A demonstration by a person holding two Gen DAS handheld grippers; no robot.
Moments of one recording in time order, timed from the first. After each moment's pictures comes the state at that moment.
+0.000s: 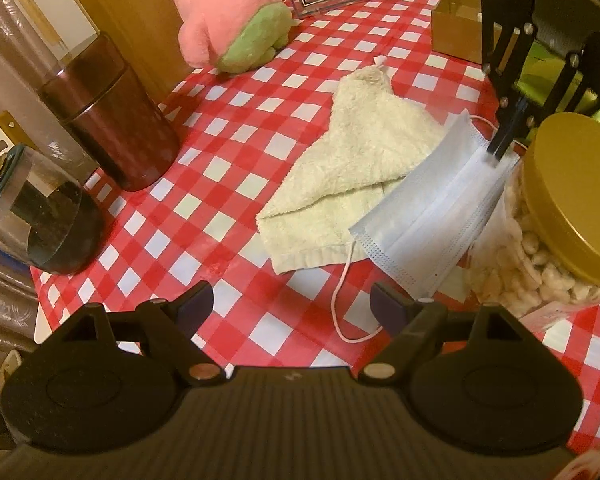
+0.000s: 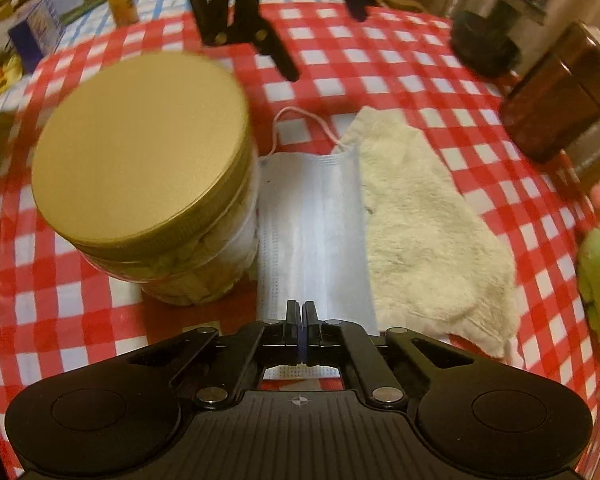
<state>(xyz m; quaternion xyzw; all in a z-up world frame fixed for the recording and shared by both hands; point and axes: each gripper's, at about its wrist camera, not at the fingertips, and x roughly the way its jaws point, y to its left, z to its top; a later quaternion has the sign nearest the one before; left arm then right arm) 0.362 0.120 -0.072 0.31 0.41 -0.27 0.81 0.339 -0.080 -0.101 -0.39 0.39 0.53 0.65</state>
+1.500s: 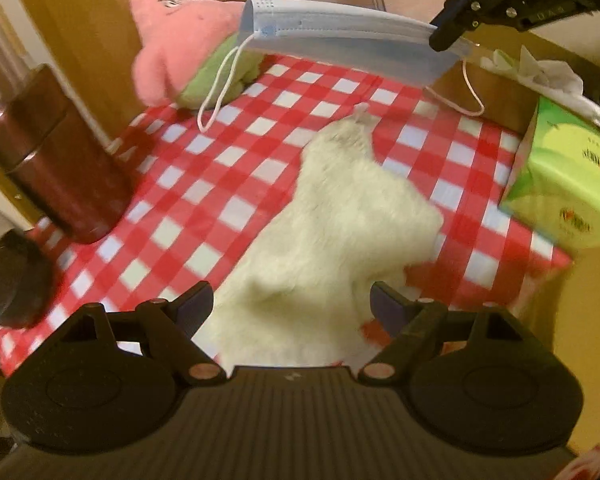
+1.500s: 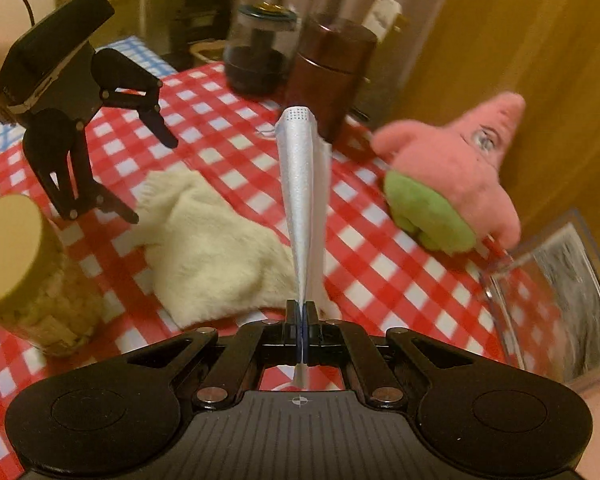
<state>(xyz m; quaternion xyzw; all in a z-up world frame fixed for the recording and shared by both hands) 0.403 0.058 -0.081 0.27 0.40 -0.31 0.82 0.390 -0.166 -0.032 -0.27 0.35 0.35 0.82</state>
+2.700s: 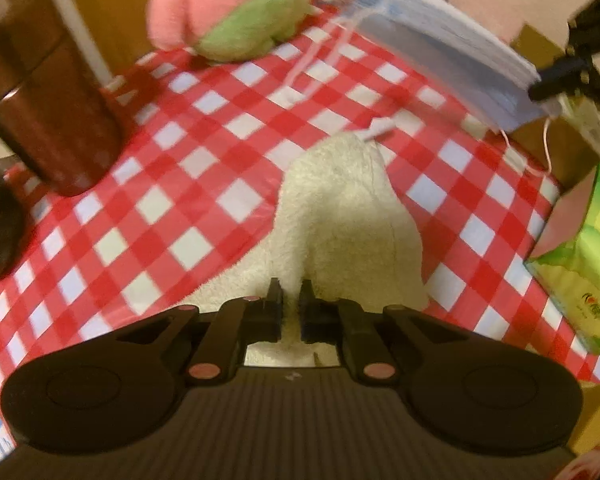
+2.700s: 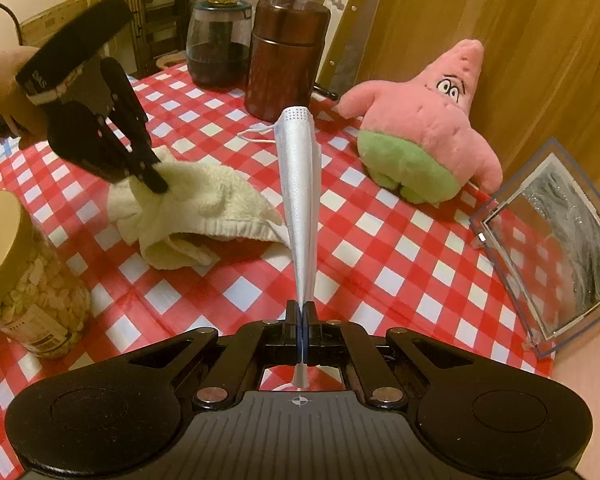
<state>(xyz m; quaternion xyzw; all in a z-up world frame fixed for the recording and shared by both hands) 0.457 0.037 -0.097 0.20 0.50 -0.26 0.80 0.384 -0.192 -0.048 -0.22 0.37 0.32 0.84</state>
